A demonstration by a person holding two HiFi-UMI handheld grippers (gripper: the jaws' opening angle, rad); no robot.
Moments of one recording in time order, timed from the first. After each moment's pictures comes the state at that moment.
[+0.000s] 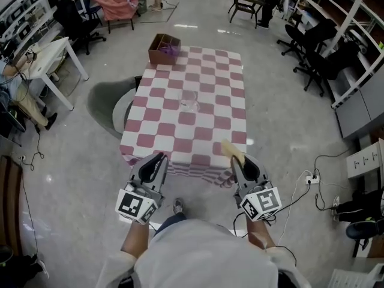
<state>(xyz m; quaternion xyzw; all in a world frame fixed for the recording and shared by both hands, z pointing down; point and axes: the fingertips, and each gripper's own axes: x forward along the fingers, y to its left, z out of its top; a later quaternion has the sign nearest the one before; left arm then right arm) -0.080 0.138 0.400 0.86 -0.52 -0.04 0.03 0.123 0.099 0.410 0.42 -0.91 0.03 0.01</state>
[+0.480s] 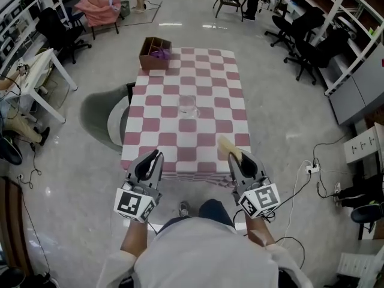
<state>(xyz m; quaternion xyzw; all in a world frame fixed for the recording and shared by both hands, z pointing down) -0.129 0.079 0.407 0.87 -0.50 -0.02 0.02 0.078 0.061 0.410 0.45 -0.89 0.03 0.01</state>
